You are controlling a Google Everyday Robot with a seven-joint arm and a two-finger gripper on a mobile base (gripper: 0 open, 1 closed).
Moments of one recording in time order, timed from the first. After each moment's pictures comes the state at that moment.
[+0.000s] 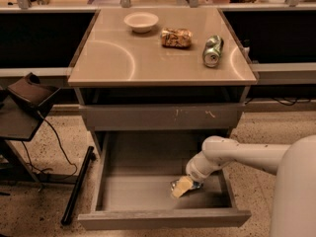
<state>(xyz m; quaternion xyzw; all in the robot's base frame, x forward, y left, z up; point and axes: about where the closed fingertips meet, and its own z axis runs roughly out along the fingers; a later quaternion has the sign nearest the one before) 0.534 -0.111 0.401 -0.45 0.86 0.19 0.12</state>
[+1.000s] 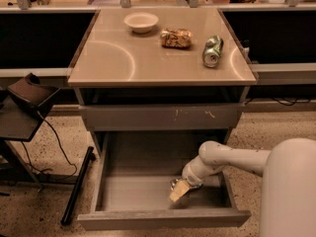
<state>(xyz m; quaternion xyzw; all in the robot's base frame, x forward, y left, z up) 0.534 -0.091 0.355 -0.46 0.85 0.23 0.12</state>
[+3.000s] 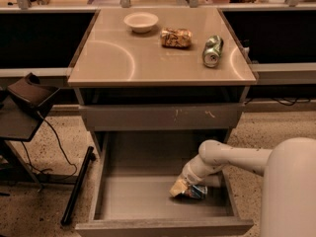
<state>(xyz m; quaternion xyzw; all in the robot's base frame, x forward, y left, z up) 0.538 -0.092 0.362 -0.45 0.85 0.23 0.12</state>
